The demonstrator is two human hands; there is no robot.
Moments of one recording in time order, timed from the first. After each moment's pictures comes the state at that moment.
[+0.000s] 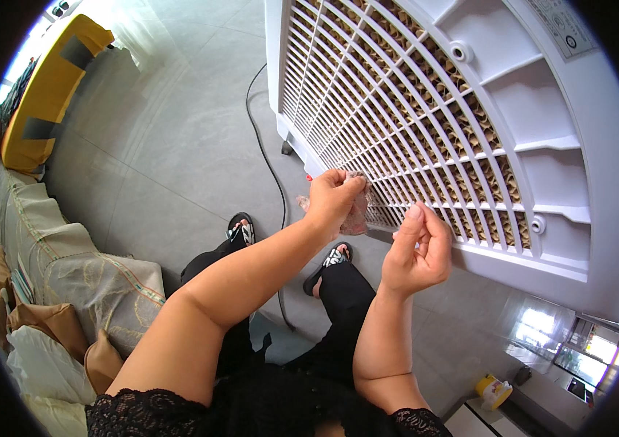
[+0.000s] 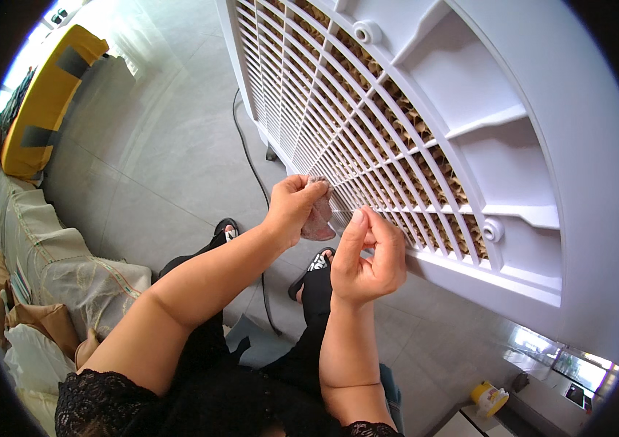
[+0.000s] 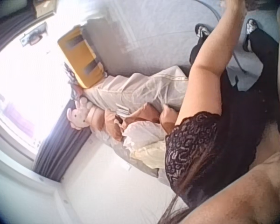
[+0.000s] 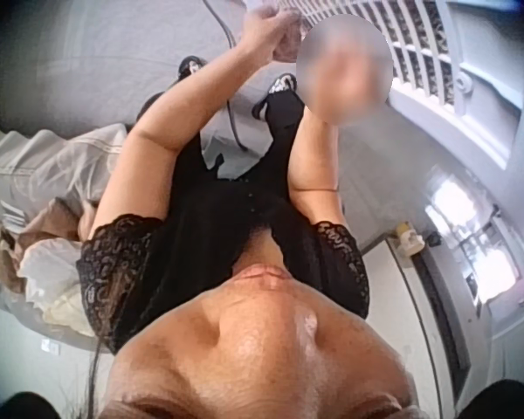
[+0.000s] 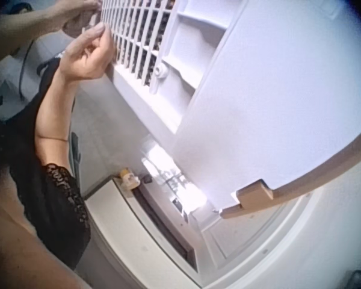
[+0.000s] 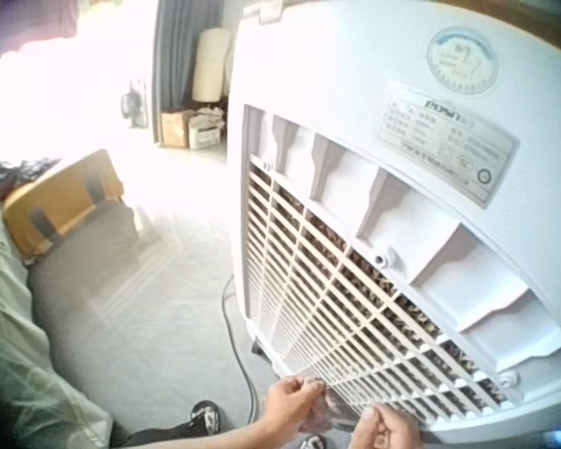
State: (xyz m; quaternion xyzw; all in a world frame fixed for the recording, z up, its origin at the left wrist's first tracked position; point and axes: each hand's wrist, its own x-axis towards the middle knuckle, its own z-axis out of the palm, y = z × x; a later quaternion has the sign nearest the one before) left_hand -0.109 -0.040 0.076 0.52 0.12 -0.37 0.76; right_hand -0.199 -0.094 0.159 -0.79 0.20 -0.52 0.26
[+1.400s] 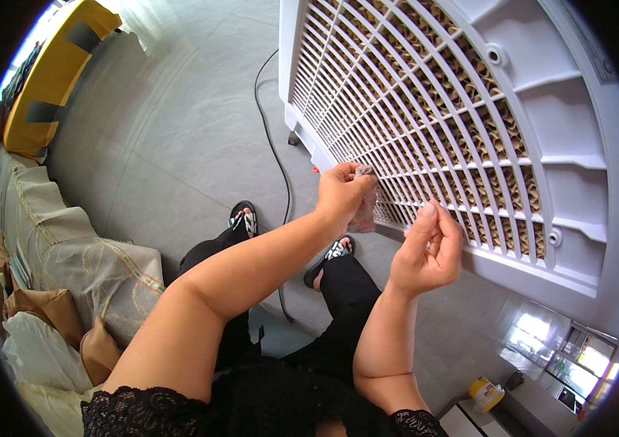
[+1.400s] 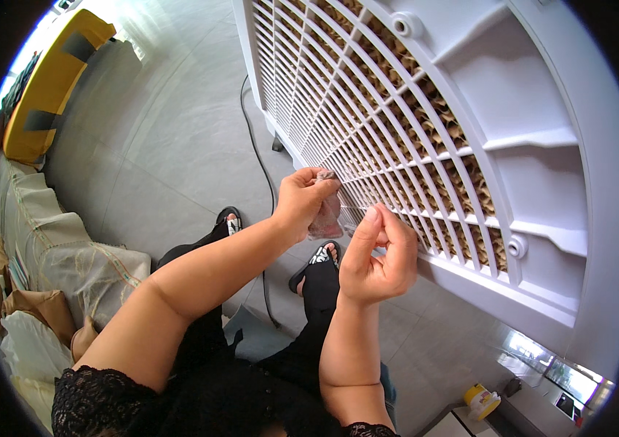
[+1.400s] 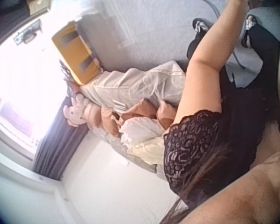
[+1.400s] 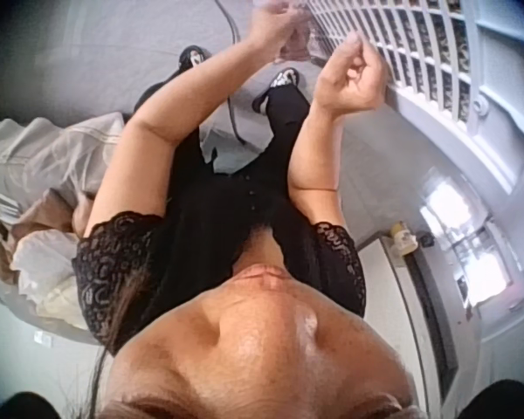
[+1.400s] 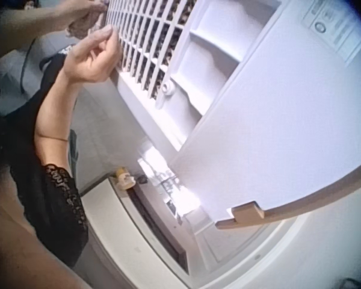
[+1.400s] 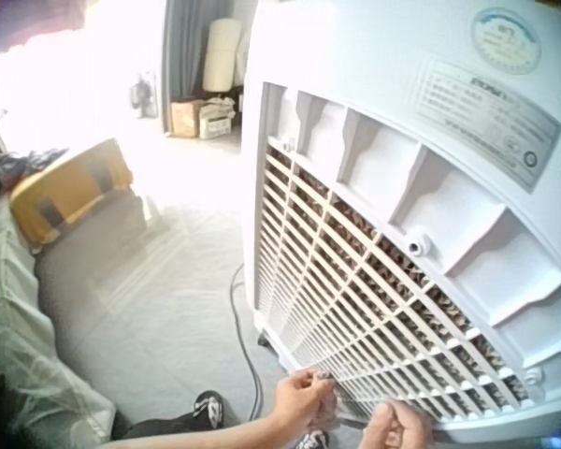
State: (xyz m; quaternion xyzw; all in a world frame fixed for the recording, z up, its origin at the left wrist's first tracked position) left_hand -0.107 -0.037 0.083 0.50 0.14 -0.38 0.77; right_hand -0.199 -0.094 0.158 -0.80 0.20 -0.51 0.24
